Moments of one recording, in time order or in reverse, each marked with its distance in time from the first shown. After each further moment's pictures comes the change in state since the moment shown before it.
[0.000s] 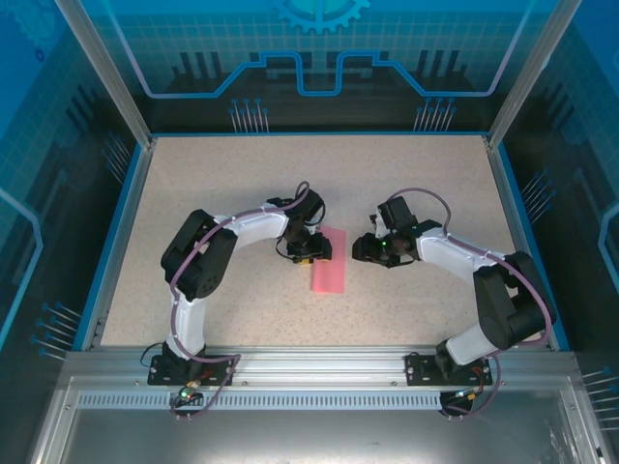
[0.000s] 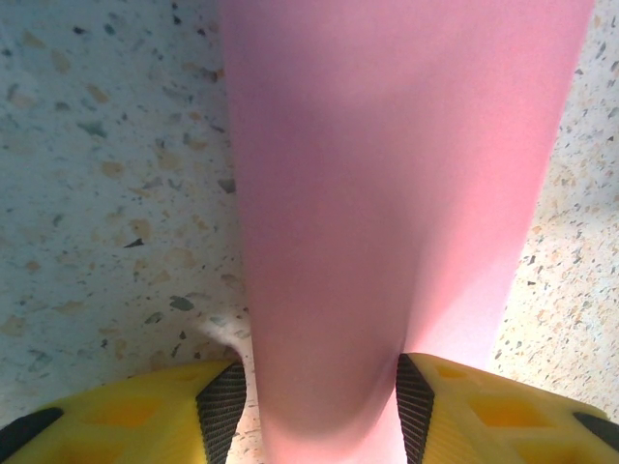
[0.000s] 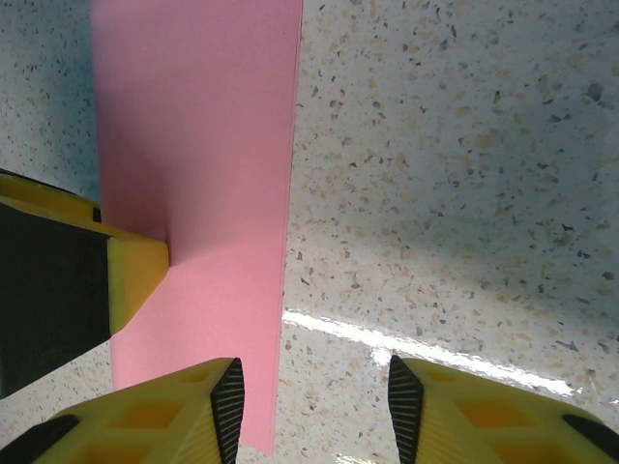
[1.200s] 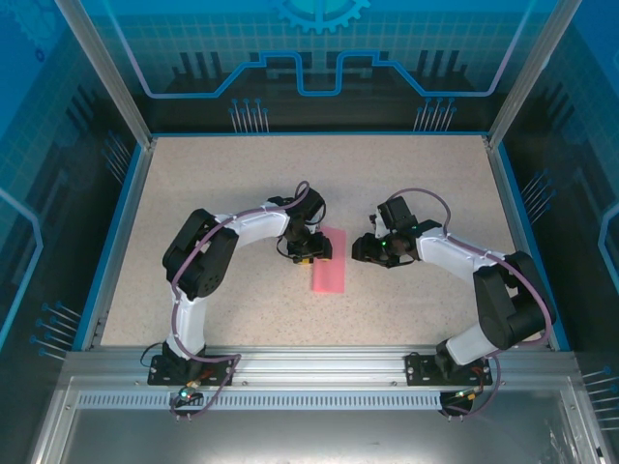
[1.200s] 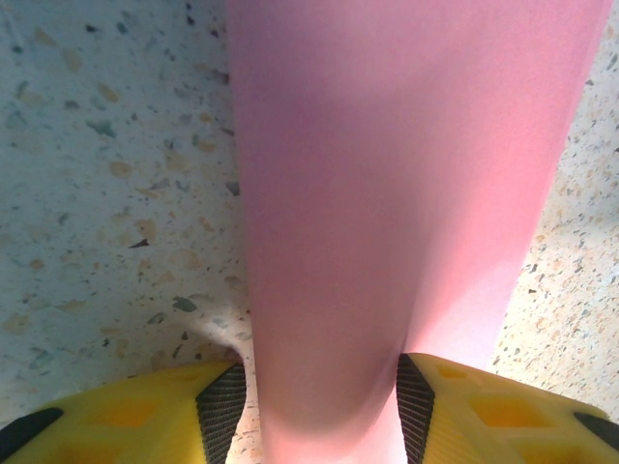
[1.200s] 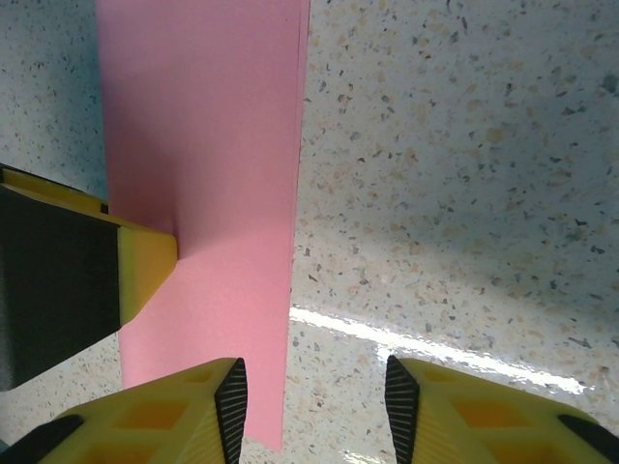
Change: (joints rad) left arm 0.000 0.015 0.020 -0.022 0.000 -0.024; right arm 0.002 0.000 0.000 0.000 -0.012 0.010
